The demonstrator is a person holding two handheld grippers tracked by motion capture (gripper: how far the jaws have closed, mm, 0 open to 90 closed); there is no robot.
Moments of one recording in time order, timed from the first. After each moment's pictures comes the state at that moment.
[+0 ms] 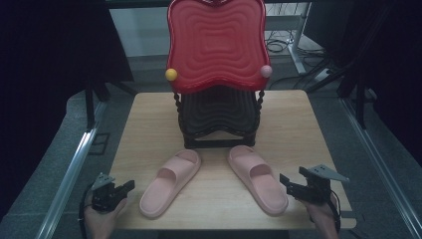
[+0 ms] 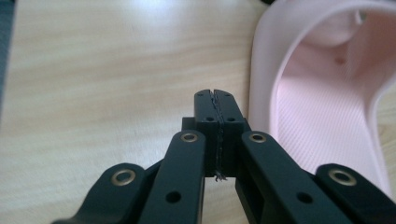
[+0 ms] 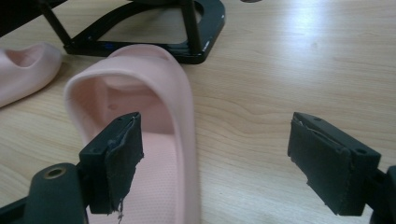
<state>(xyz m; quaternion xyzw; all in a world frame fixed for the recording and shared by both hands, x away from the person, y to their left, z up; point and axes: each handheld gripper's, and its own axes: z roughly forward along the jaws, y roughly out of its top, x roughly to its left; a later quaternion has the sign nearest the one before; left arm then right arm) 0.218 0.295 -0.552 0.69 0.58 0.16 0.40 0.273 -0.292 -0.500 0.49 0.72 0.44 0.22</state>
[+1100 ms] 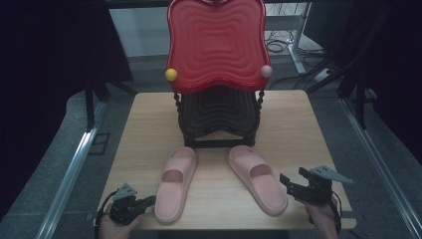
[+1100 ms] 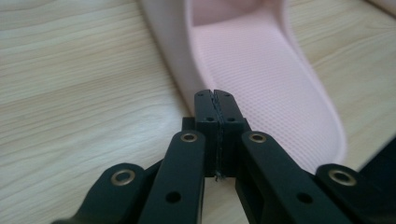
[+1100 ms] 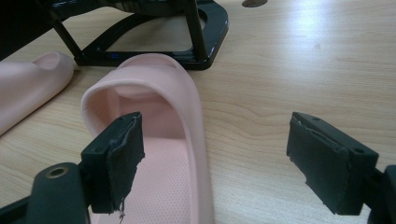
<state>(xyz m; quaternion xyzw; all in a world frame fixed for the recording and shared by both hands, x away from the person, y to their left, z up) 0.197 0.241 -0.550 0.76 0.51 0.09 0.40 0.268 -0.293 -0.495 0.50 0.70 0.46 0.21</state>
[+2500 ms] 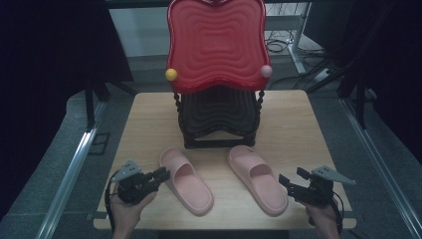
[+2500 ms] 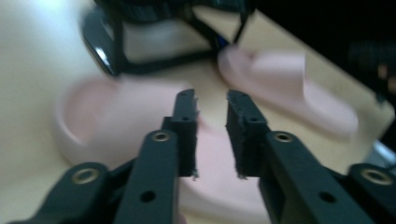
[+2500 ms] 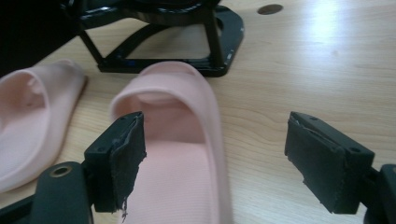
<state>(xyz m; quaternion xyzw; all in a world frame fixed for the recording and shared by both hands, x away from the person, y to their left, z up) 0.231 0.216 -0.466 0.69 0.47 0.14 0.53 0.262 -0.291 -0.487 0.49 0.70 0.48 0.19</state>
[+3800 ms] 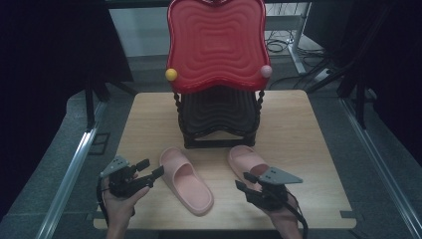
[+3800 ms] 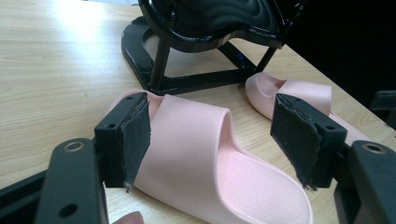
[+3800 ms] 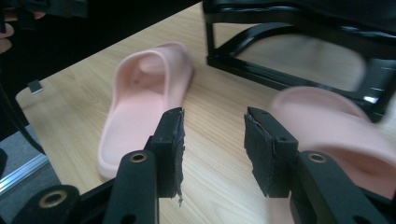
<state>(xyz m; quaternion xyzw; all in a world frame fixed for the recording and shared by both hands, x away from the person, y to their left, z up) 0.237 0.236 -0.478 0.67 0.50 0.14 0.53 0.247 -0.168 -0.471 0.34 0.79 0.49 0.15</state>
